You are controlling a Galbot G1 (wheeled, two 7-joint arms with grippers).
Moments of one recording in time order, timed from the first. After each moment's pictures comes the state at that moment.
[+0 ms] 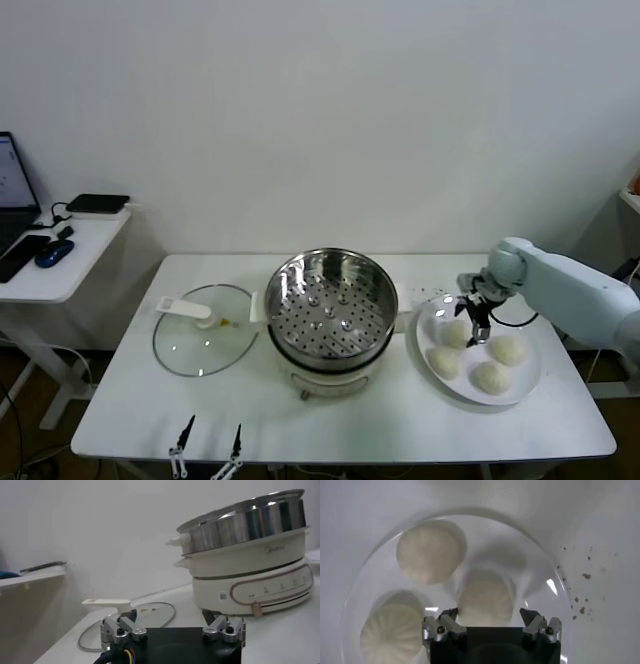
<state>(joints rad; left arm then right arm) 1.80 -1.55 -0.61 -1.72 0.20 -0.57 0.03 0.16 0.85 -1.12 0.89 0.08 -0.08 -1.07</state>
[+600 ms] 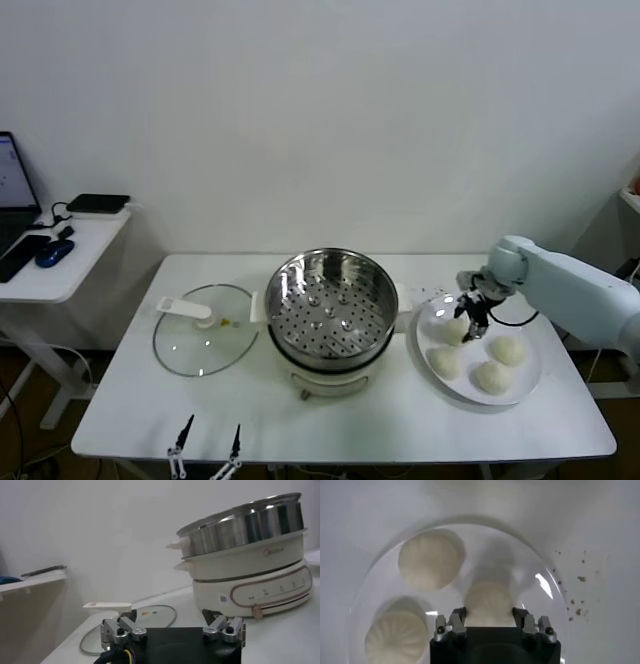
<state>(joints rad) 1.81 -1.55 -0.61 -1.73 0.21 -0.58 0.03 0.26 0.79 -1.20 0.99 0.14 -0.08 -1.07</state>
